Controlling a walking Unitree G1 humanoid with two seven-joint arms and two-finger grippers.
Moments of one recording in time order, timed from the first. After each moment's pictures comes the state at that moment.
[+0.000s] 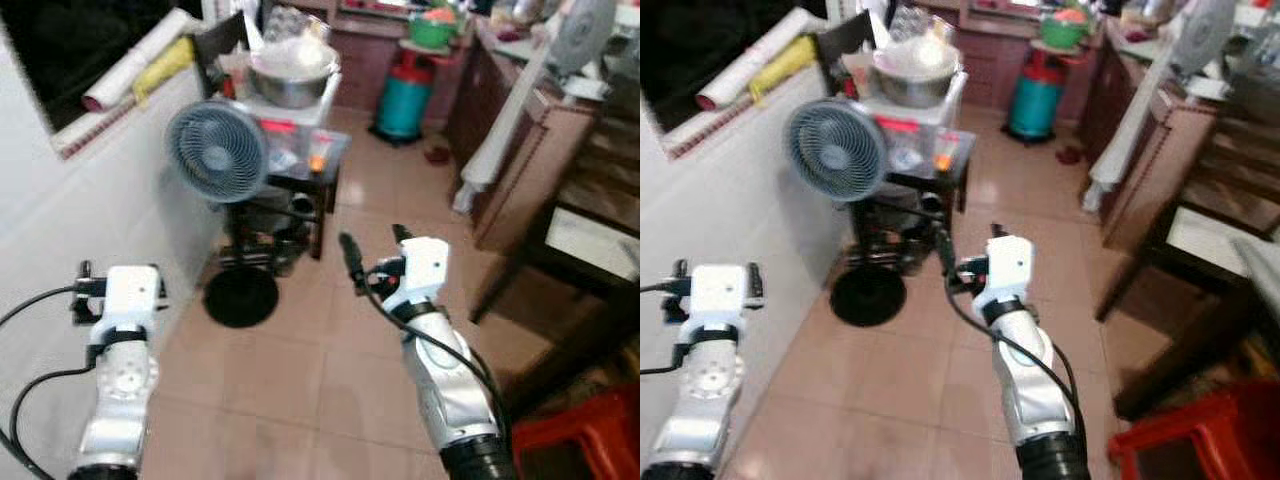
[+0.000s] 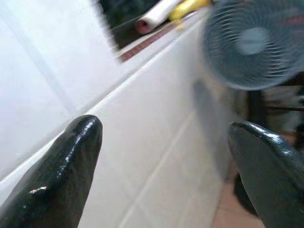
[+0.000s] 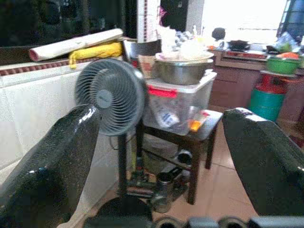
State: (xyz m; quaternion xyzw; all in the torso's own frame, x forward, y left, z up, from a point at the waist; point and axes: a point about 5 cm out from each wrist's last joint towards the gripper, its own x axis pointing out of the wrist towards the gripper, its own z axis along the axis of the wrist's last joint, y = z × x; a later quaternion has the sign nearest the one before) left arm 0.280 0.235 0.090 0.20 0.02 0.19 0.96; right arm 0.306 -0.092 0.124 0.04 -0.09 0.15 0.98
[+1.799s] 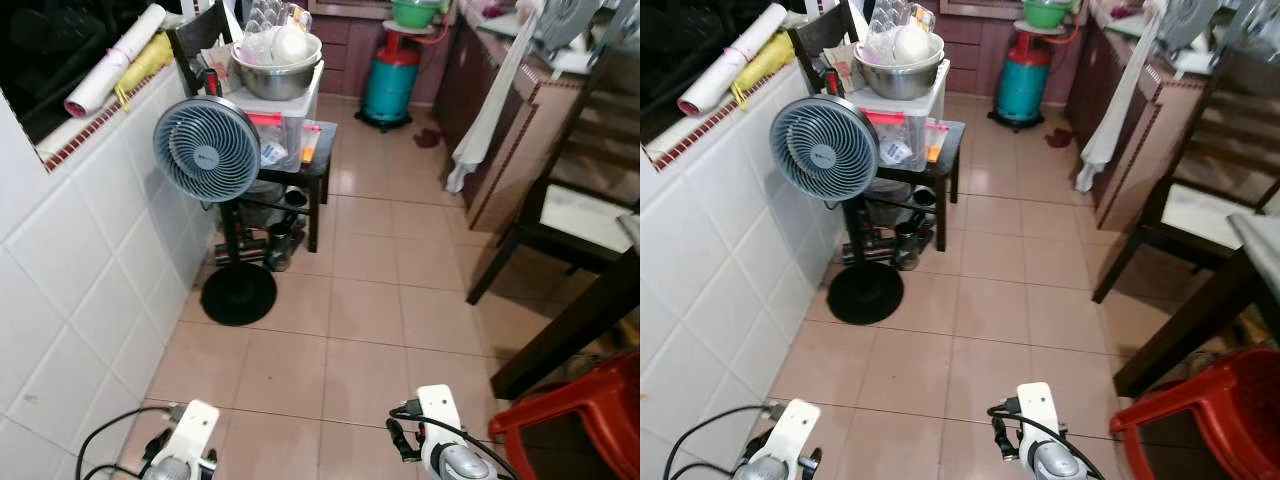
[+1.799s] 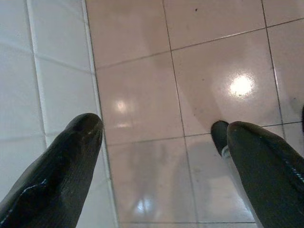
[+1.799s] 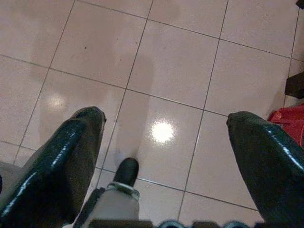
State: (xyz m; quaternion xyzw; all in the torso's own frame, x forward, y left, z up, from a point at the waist) left arm 0.181 0.209 -0.082 0.20 0.46 -0.03 0.86; right arm 0.206 -0.162 -0.071 -0.03 0.40 0.07 0.91
